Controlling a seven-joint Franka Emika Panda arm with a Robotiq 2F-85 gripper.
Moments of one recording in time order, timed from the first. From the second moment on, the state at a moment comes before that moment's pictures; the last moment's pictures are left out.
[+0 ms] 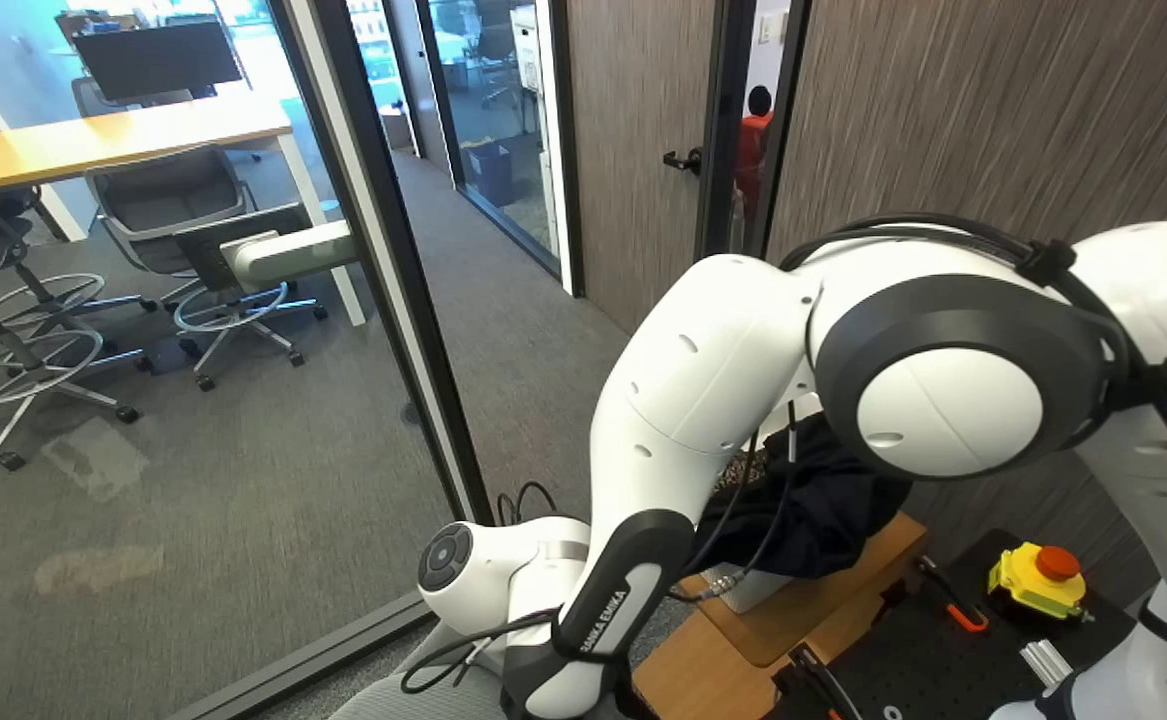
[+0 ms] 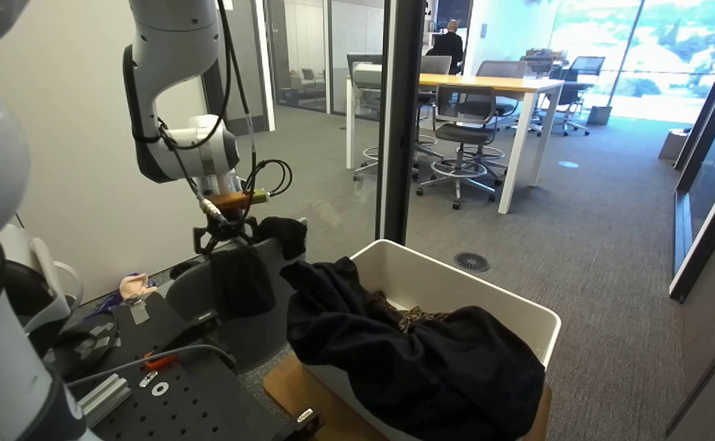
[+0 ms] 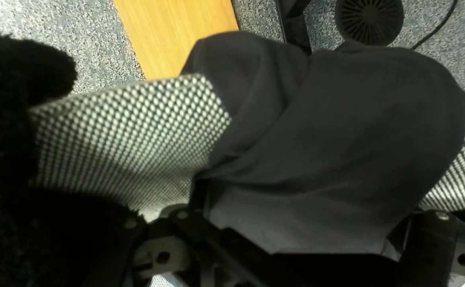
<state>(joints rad) 0.57 0.80 0.25 -1.91 -0.46 2.39 -0.24</state>
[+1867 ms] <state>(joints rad) 0.55 0.81 0.24 -1.85 -0.44 2.30 -0.27</state>
